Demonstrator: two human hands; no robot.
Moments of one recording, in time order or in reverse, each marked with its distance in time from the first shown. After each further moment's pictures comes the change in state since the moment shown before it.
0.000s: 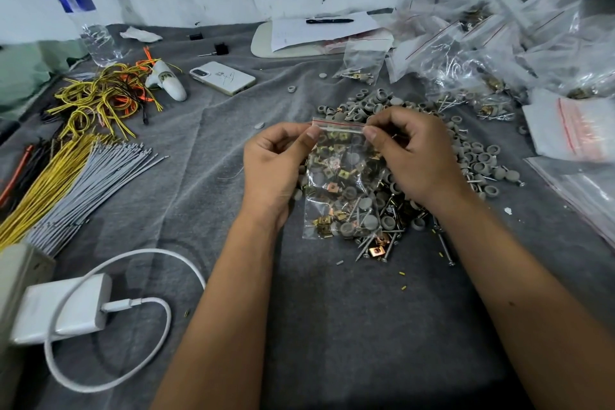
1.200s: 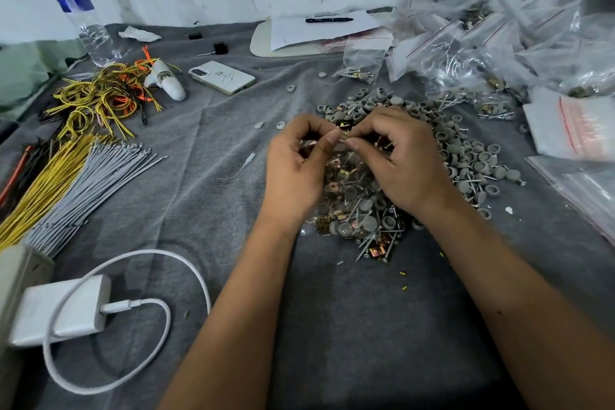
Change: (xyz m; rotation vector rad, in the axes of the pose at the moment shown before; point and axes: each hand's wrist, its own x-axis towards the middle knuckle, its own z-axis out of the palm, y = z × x) left_hand -0.006 0.000 0.018 0.406 -0.106 0.332; right_hand -0.003 -0.012 0.008 -0.168 -0.044 -0.235
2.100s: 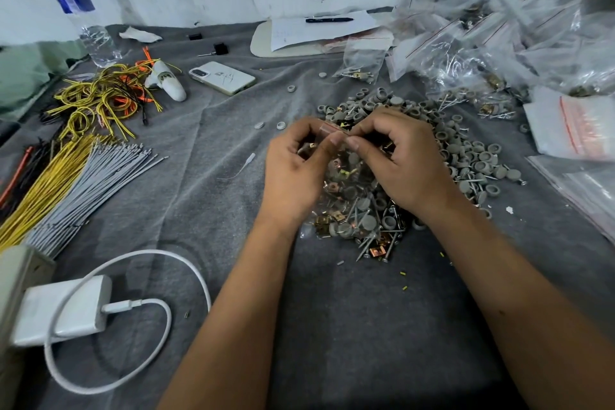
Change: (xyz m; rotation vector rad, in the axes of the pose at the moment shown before) left_hand -0.001 -0.003 -0.003 -0.065 -0.020 -0.032; right_hand 0.000 -0.002 -0.003 0.053 -0.021 0.048
